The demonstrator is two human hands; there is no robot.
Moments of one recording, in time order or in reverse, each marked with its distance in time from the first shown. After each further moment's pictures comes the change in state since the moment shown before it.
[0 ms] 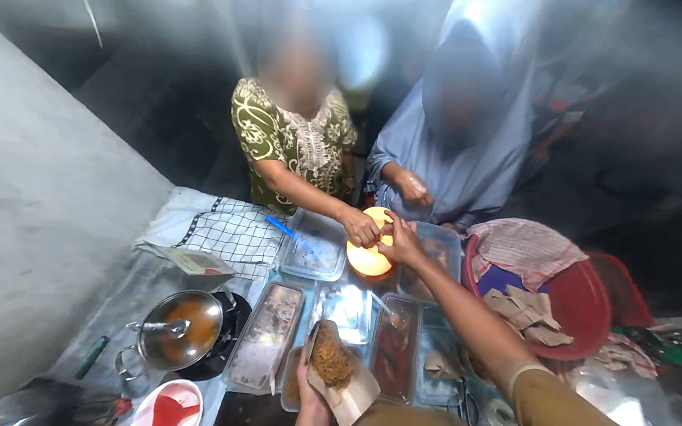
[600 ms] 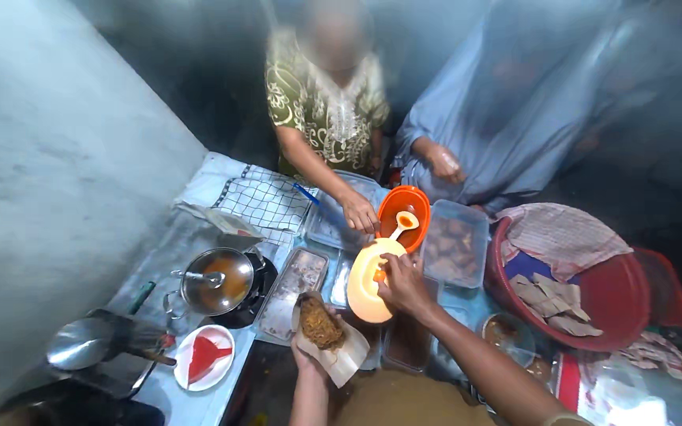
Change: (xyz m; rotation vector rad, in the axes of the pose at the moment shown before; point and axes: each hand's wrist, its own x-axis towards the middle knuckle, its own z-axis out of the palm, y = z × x) left_hand 0.010 0.034 -0.044 -0.283 -0.201 0.040; right_hand -0.139 -0.097 0.034 -0.098 -0.149 -0.055
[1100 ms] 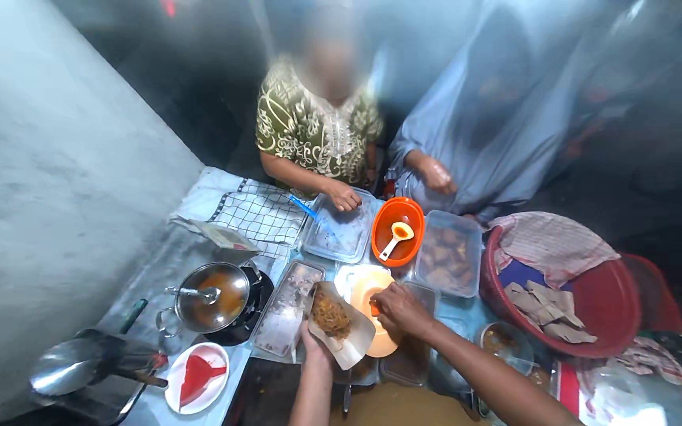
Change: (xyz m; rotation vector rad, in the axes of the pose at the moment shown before) left_hand 0.026 -0.016 0.050 0.336 0.231 0.146; right_hand -0.021 0.026 0.012 0.052 -0.275 -0.237
